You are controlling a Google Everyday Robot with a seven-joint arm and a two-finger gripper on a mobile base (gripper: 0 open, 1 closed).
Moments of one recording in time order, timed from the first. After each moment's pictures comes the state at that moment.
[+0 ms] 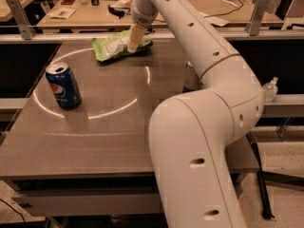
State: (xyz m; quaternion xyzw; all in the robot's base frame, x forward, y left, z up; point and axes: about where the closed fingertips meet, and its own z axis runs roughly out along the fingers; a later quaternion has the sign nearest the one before) arm 0.871 0.036 0.916 -0.64 0.67 -0.09 0.36
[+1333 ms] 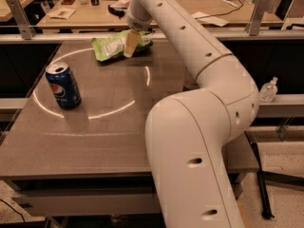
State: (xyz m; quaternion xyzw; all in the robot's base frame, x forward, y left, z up) arm 0.871 0.052 0.897 -0.63 0.69 -0.09 0.34
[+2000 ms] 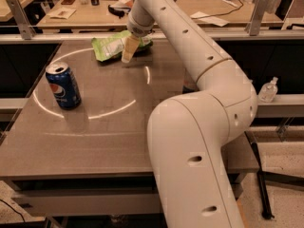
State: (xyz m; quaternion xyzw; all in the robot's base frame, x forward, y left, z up) arm 0.859 0.057 0.872 -0.62 0.71 -0.03 0.33
